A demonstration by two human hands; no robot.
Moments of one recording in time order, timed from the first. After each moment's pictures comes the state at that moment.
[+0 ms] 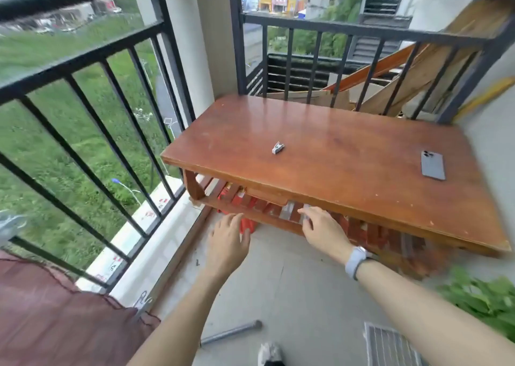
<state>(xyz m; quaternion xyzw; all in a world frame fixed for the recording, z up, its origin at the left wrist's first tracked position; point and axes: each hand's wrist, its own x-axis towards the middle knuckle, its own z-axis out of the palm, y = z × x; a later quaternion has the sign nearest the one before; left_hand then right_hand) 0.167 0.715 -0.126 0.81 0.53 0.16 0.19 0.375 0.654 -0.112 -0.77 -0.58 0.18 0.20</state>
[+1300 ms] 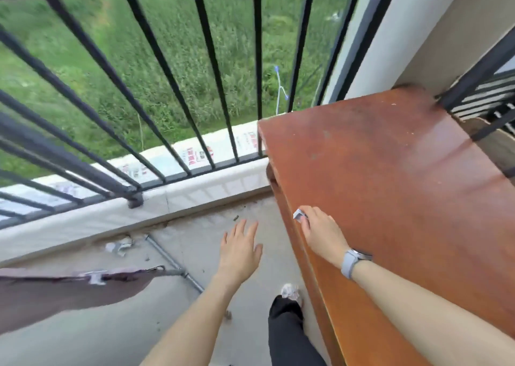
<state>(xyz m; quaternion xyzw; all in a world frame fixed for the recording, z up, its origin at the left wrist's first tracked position) 0.236 0.936 -0.235 0.50 0.83 0.04 0.24 0.387 1.063 -0.208 -0.42 -0.87 0.25 0.02</state>
